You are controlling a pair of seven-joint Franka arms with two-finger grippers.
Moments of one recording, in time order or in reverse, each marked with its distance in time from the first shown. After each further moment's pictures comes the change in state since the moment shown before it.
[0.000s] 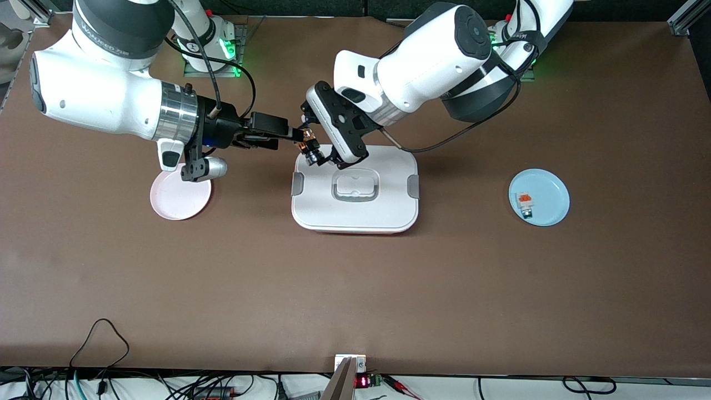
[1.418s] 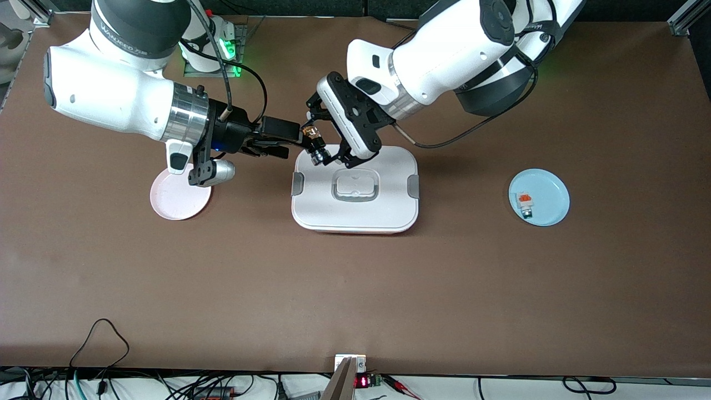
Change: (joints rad) left arm 0.033 -0.032 -0.007 0.015 -0.019 -0.003 0.002; right arm 0.034 0.029 0.004 0.035 0.002 0.099 0.000
